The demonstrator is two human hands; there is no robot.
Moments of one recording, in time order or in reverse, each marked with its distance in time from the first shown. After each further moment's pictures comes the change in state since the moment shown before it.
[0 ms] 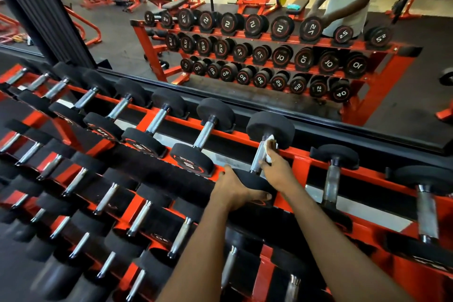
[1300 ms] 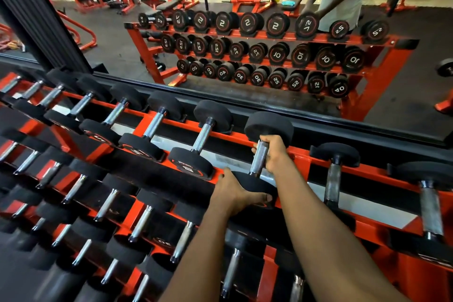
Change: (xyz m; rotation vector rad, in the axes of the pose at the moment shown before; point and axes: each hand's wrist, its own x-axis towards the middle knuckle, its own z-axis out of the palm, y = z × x) left_hand -0.004 0.003 -0.003 -0.014 0.010 0.067; right_hand 0.054 -0.039 0.000 0.825 0.049 0.500
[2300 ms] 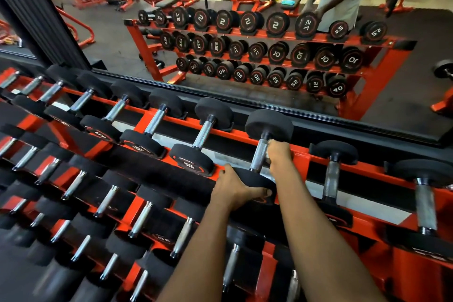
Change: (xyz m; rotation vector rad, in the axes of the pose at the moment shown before) left_hand 0.002 -0.002 0.002 0.027 0.002 -0.027; right_hand -0.007 0.009 -0.010 -0.185 0.285 -0.080
